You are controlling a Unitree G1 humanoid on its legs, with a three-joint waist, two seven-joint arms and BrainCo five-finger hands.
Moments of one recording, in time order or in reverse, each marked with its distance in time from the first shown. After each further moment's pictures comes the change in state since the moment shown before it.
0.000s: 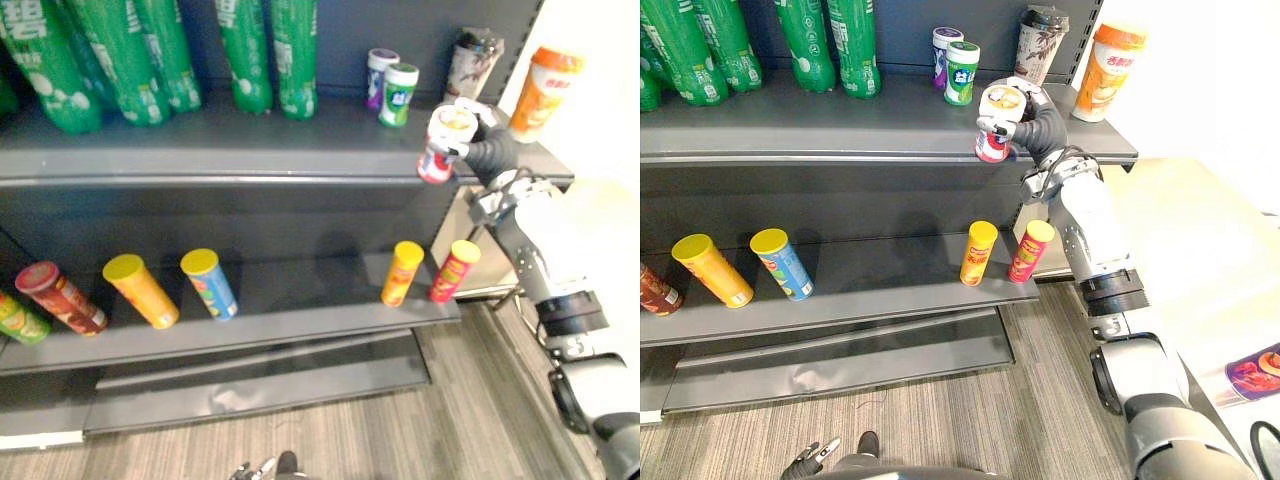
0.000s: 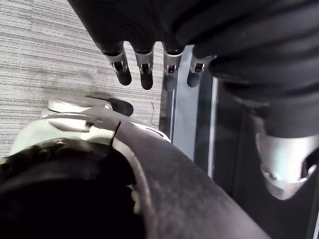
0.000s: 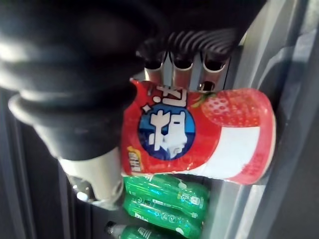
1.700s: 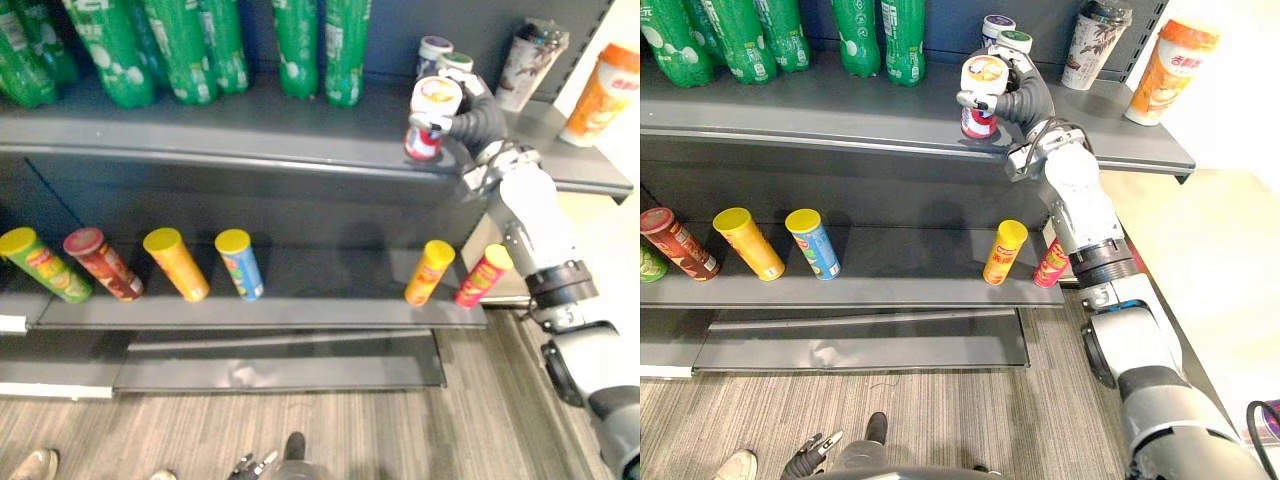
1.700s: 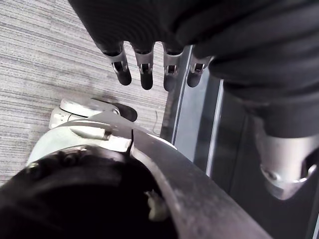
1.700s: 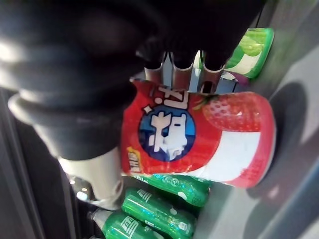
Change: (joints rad) left arm -0.001 -0.012 0.002 -0.042 0.005 0.001 0.005; right arm -0.156 0.012 0.081 0.128 -0.080 -0.079 -0.005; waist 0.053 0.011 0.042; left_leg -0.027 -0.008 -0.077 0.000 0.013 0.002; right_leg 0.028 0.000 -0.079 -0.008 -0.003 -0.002
